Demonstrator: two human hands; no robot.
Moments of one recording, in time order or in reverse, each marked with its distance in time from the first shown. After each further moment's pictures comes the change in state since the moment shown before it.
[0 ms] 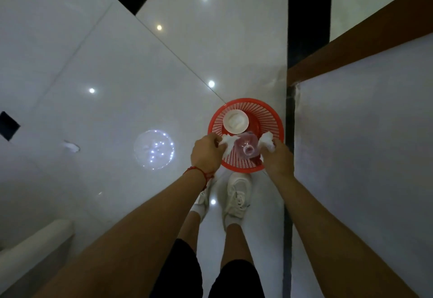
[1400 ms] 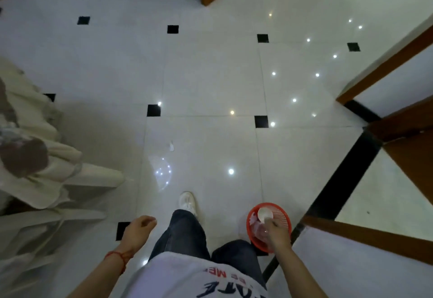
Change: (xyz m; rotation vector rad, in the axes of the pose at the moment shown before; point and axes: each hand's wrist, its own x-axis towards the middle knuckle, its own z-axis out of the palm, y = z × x) left_hand -0.406 -0.206 -0.252 -0.690 0.340 -0.539; right_hand -0.336 -0.200 -0.032 -0.285 -0.254 -0.130
